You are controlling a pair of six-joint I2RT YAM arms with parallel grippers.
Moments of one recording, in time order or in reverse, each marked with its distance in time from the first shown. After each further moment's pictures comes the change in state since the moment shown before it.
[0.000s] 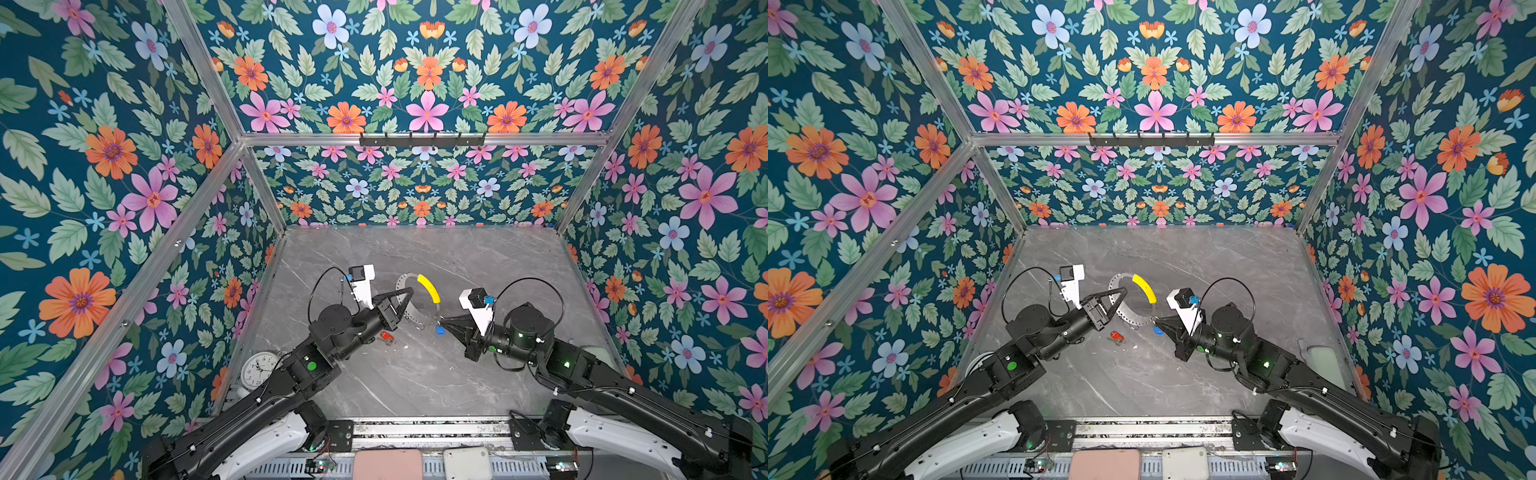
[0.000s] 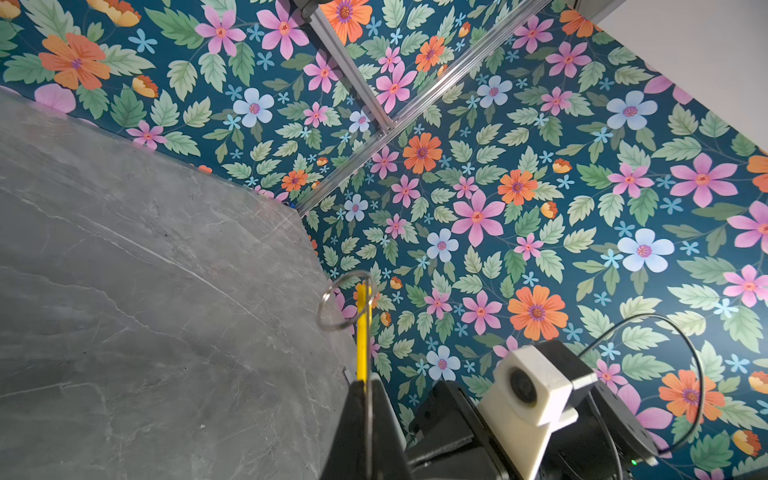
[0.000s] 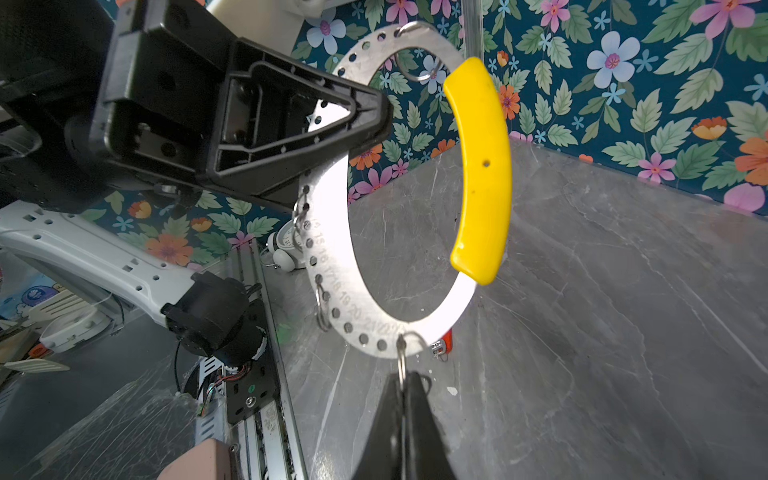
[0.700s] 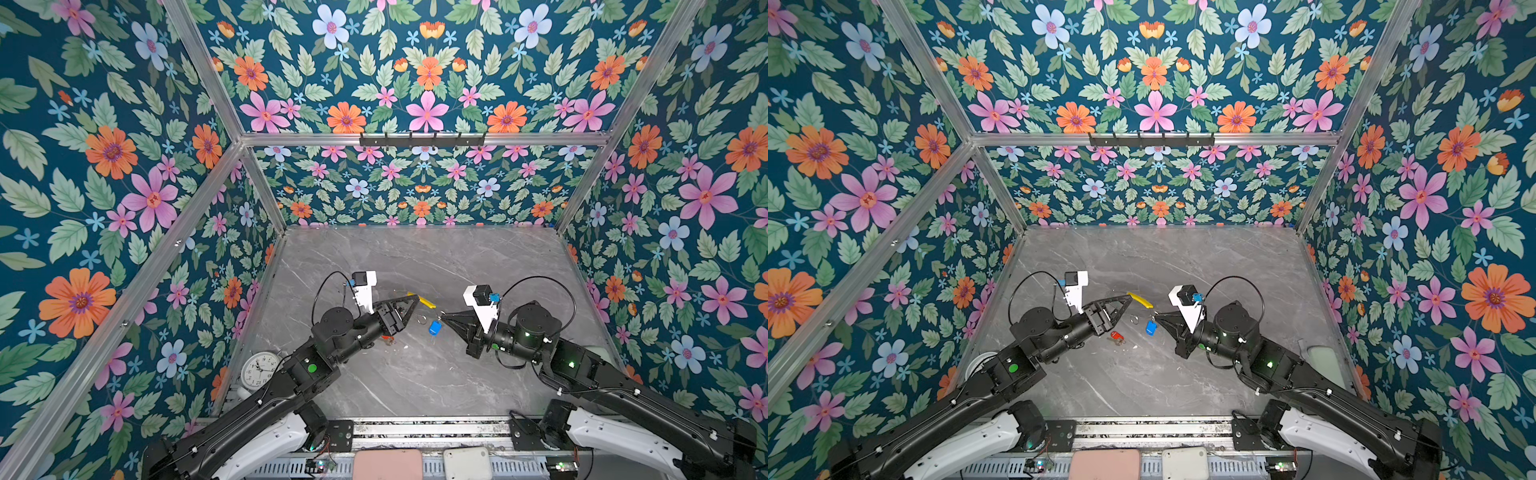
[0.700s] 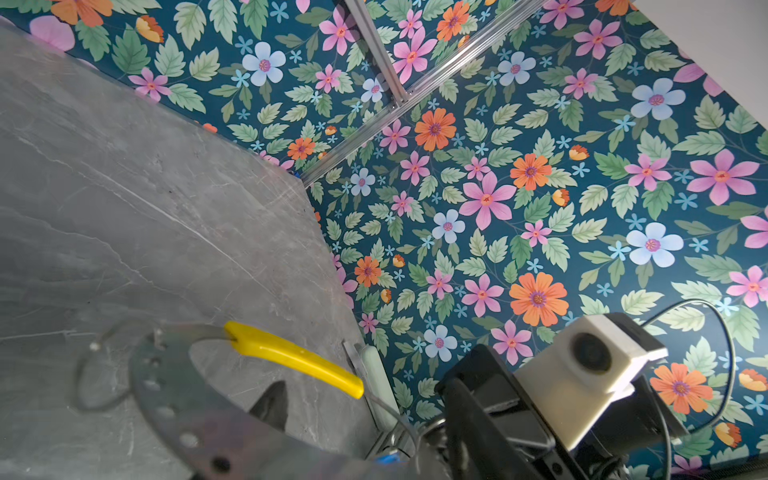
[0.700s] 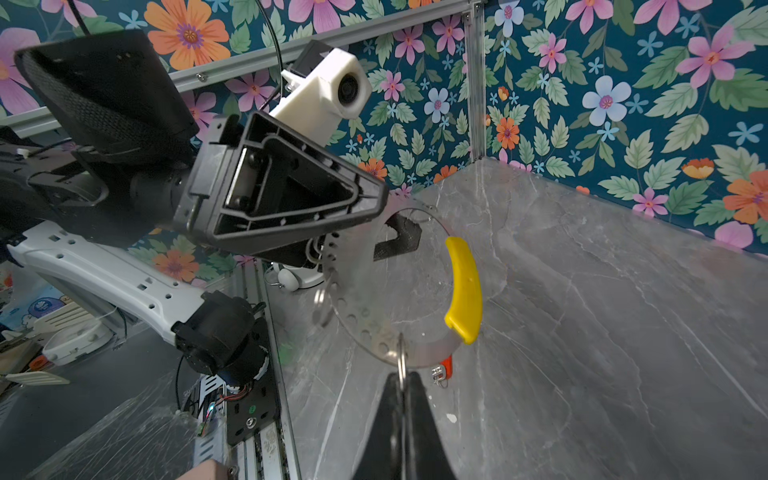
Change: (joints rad) left arm 0.014 -0.023 -0.046 -0.037 0.039 -0.056; right arm 0.000 -0.012 0.031 0.021 -0.002 -0.016
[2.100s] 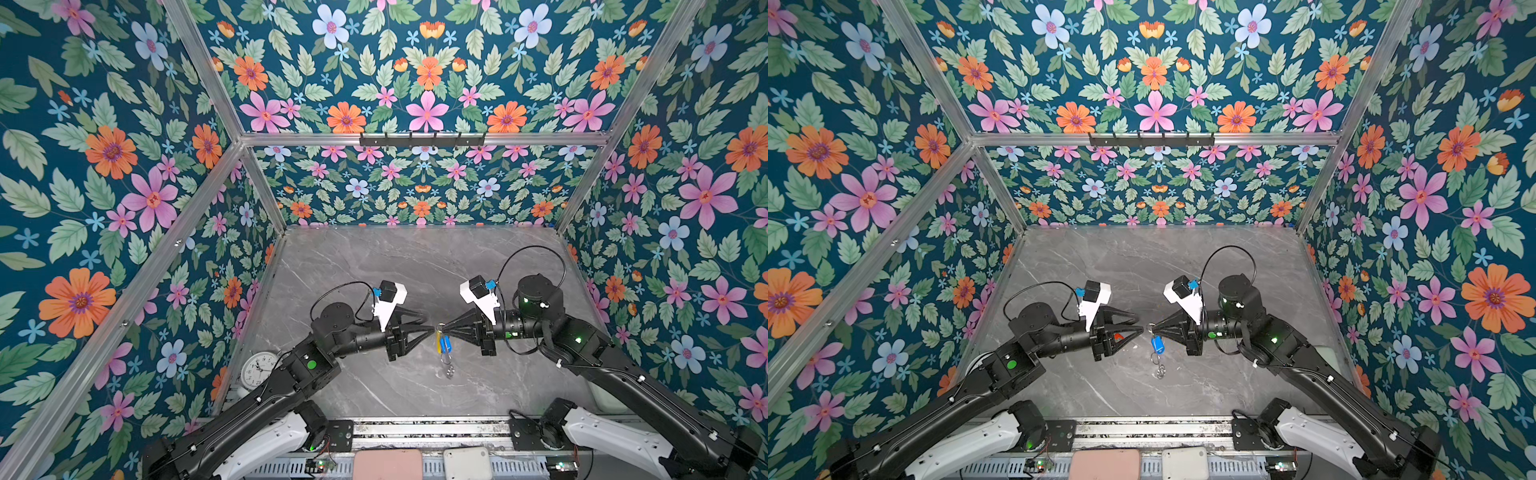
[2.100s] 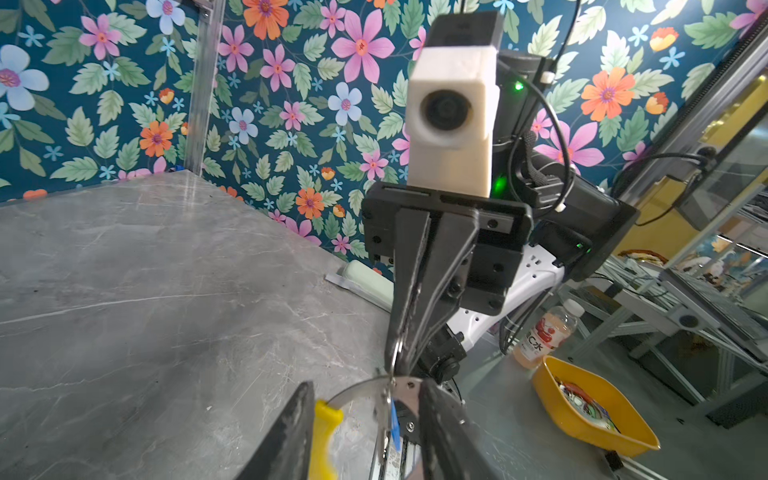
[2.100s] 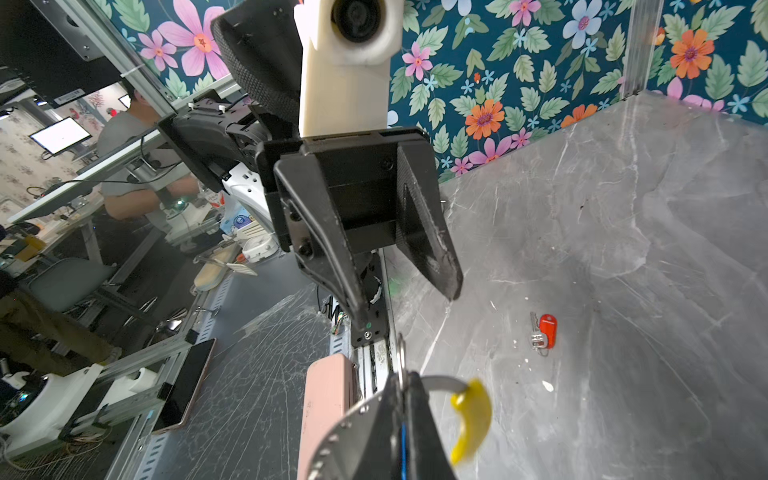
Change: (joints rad) left arm 0.001 0.036 0.055 -0.006 0.479 0.571; right arm -0.200 0.105 0.205 -0.273 -0.602 -0.043
